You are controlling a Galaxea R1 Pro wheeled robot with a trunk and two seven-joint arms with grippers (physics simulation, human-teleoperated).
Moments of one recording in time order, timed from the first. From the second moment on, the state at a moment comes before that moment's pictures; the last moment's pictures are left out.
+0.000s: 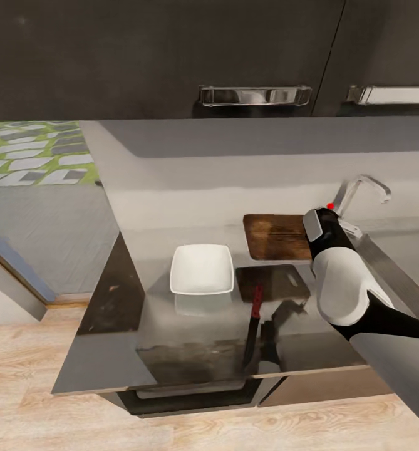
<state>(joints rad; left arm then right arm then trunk) 0.39 -0.01 0.01 -0.46 0.07 -0.08 0.00 -1.38 0.08 -0.68 -0.54 0.08 0.55 -0.79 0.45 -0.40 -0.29</state>
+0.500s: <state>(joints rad) 0.39 -0.01 0.01 -0.46 0.07 -0.08 0.00 -1.32 0.08 -0.68 -0.43 0.08 0.37 -0.80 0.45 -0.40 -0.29</state>
